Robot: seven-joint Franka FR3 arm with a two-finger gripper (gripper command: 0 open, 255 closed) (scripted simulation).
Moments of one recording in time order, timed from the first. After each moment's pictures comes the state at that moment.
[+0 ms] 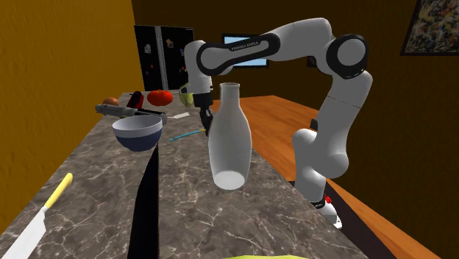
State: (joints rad) arm 0.04 -0.33 -0.35 -2.14 -0.02 1.67 -0.54
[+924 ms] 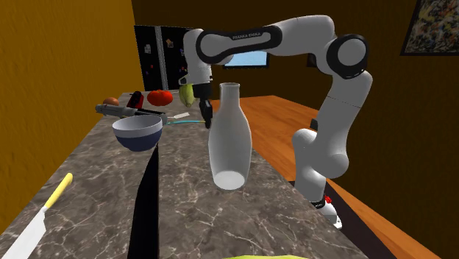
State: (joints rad) arm 0.04 -0.33 -0.34 -2.04 -0.02 1.58 -0.53
